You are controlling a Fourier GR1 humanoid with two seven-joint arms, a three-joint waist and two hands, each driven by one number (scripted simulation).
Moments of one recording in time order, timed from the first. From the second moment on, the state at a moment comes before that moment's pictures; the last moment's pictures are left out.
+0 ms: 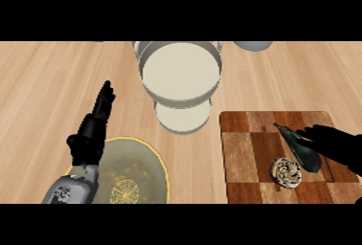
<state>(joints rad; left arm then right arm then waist) -0.16 0.14 -0.19 -1.55 -0.05 0.29 0.05 0.03 -0.72 0.00 -1.75 0.86 0.52 -0.58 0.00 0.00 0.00</state>
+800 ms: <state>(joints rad) -0.16 0.09 -0.15 -1.53 -0.10 0.25 0.03 0.03 -0.64 0.09 -1.75 0.95 0.55 -0.54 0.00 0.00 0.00</state>
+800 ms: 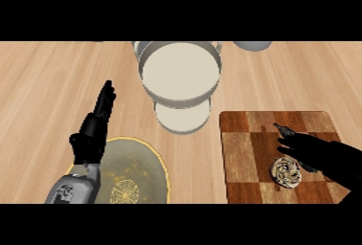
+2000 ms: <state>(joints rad) -0.12 0.07 -0.10 -1.59 -0.14 0.19 0.05 0.01 -0.49 0.13 -1.59 1.06 0.49 -0.58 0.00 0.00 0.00</state>
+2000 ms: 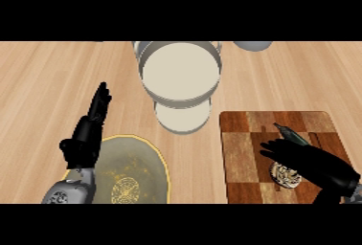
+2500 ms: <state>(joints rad) -0.15 0.05 -0.08 -1.54 -0.14 0.19 0.04 0.00 -0.42 0.12 -1.52 1.12 0.28 -0.65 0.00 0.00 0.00</state>
